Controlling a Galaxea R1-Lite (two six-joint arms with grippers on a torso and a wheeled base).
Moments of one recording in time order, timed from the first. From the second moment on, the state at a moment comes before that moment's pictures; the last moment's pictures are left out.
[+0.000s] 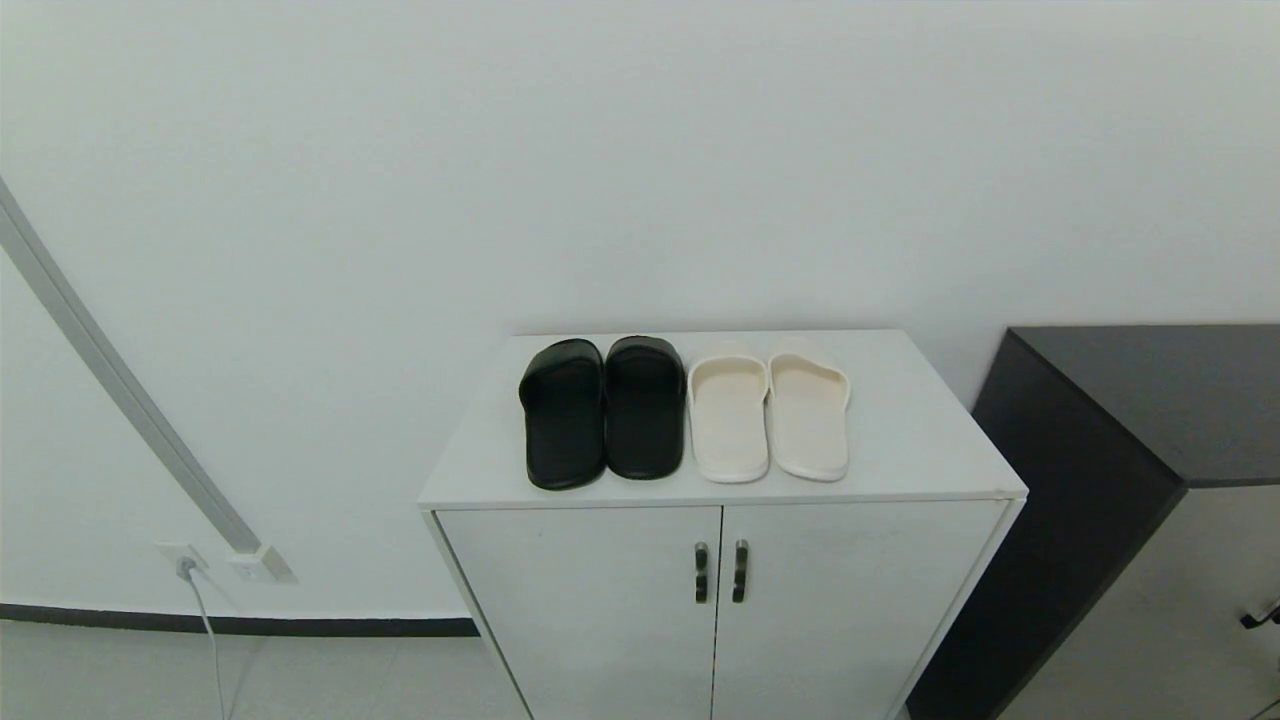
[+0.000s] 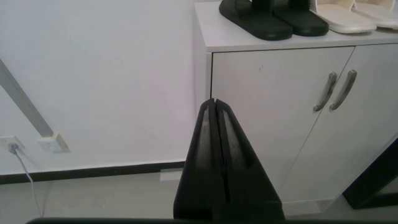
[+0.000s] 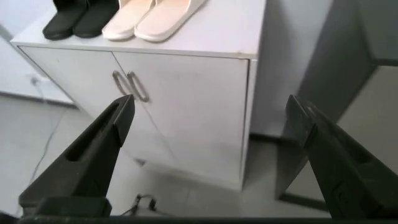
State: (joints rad) left arm 0.00 0.00 0.00 0.01 -0.03 0.02; right arm 0.09 0.64 -0.30 -0.11 0.22 0.06
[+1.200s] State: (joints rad) left arm 0.00 0.00 0.00 0.01 -0.03 0.02; right arm 0.81 1.87 -1.24 -0.22 -0.61 0.42
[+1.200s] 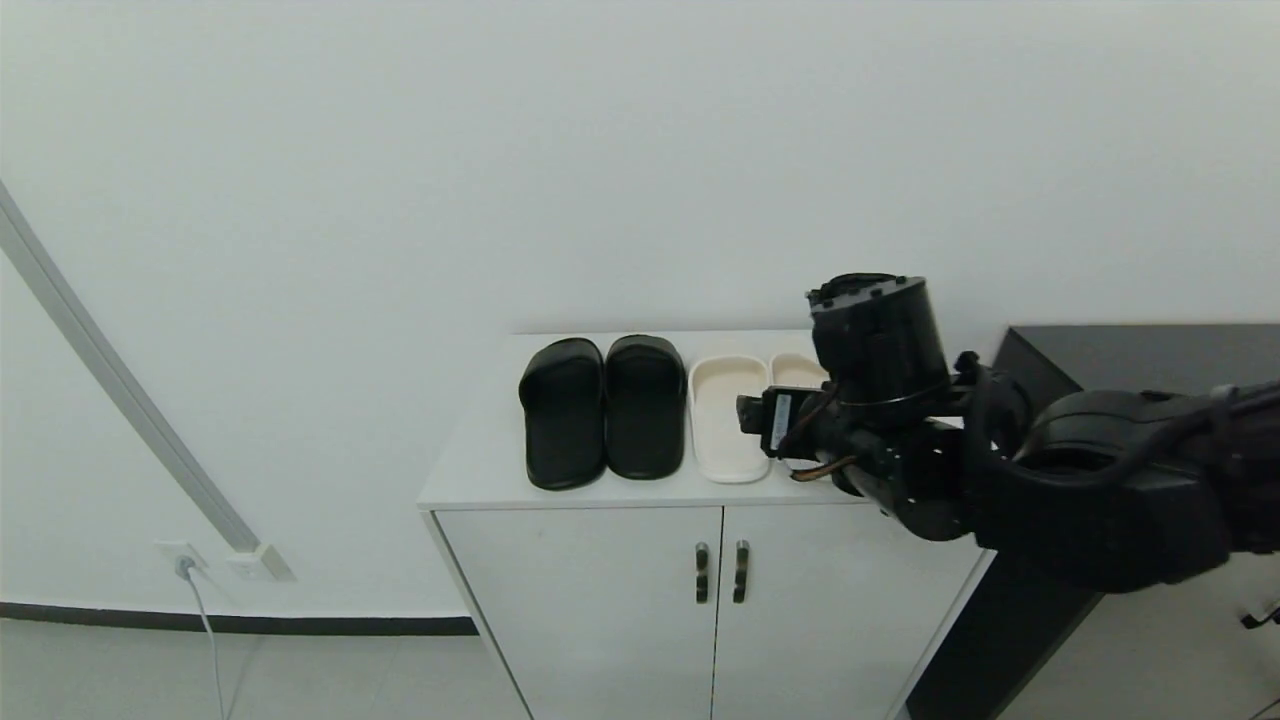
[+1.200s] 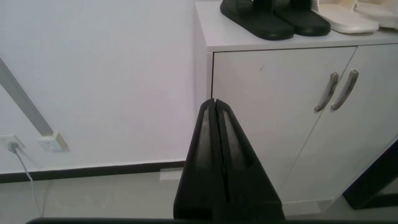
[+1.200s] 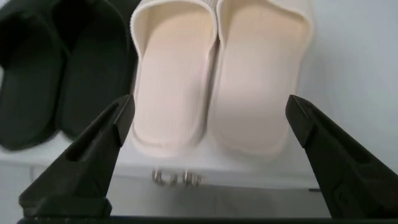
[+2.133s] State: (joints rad) left arm 0.00 0.00 0.00 0.01 -0.03 0.01; right arm 0.66 2.31 -1.72 -0.34 -0.69 0.19
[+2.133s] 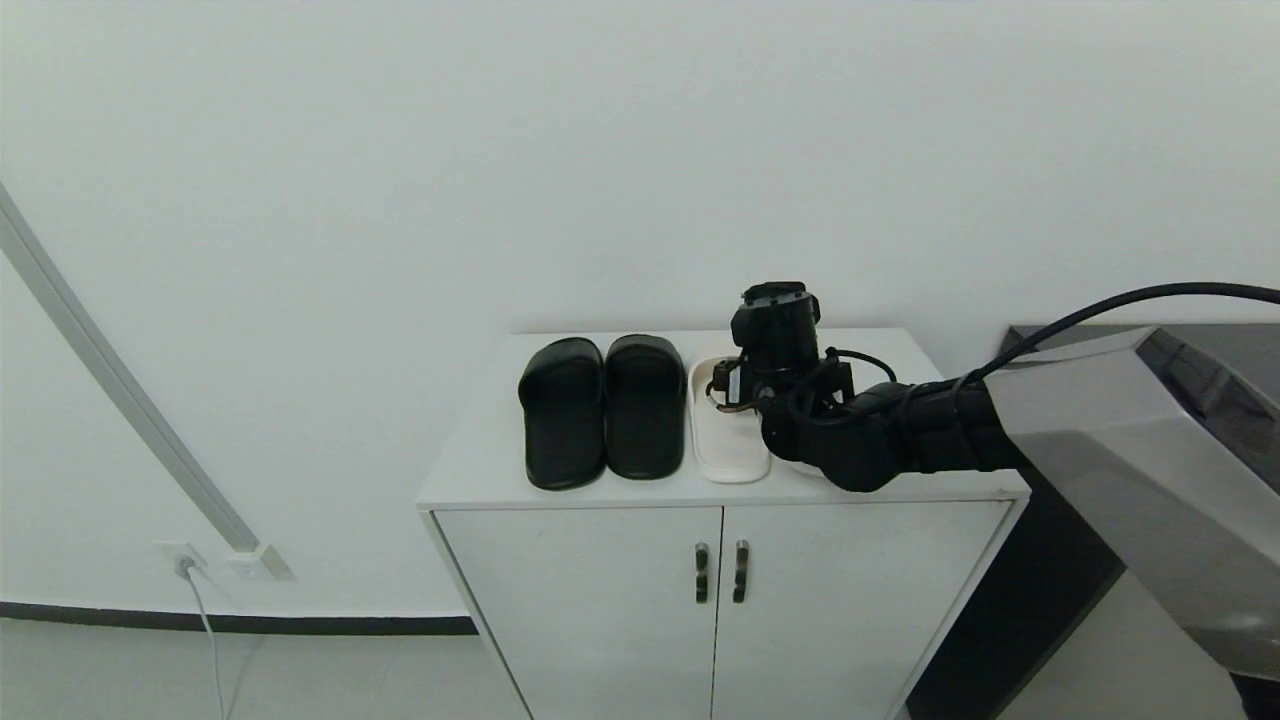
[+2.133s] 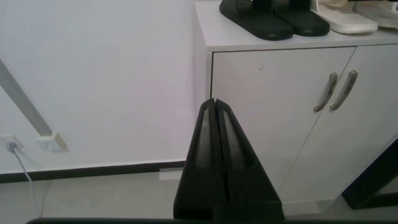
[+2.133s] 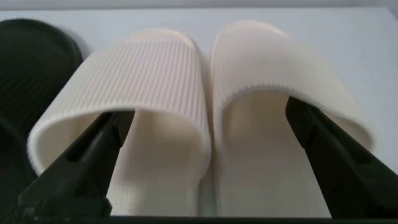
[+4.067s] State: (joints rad) left arm 0.00 0.00 0.00 0.01 -0.03 0.01; right arm 0.79 1.68 -0.92 -0.45 -0.24 0.07
